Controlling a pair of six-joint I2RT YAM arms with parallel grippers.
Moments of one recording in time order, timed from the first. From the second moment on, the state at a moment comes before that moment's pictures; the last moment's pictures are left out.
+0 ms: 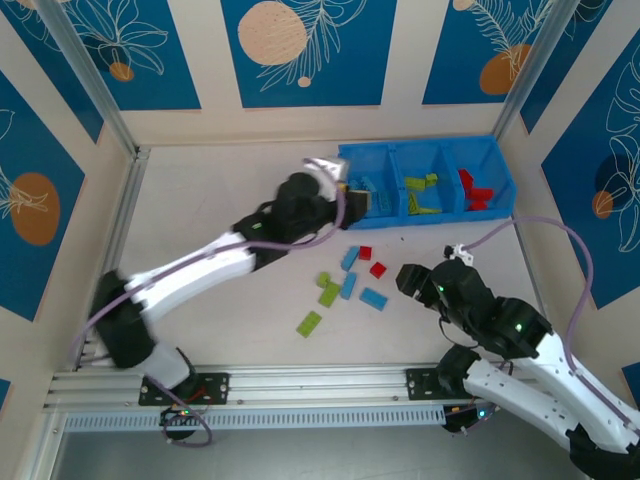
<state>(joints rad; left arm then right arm) -0.92 1.36 1.22 -0.08 -0.08 -0.39 0.78 0.62 0.83 -1.02 0.31 0.96</state>
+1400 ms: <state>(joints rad) -0.95 0.79 0.87 -0.74 0.00 0.27 0.83 1.65 1.04 -0.73 0.16 1.02</state>
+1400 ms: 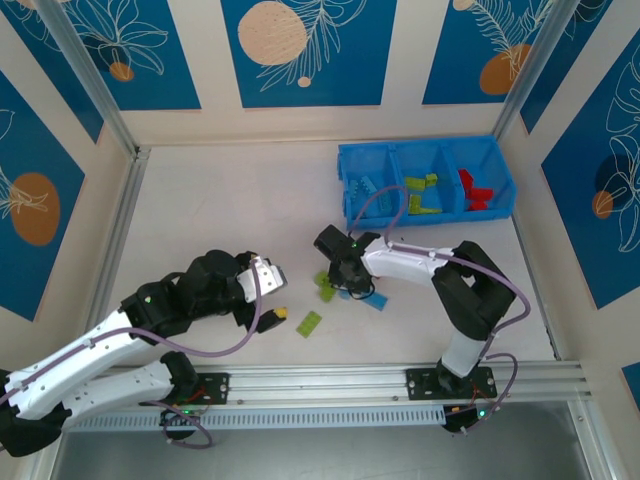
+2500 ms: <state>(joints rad) -0.92 0.73 0.83 -0.70 -0.01 0.27 0.41 1.98 1.89 -0.92 0.18 0.60</state>
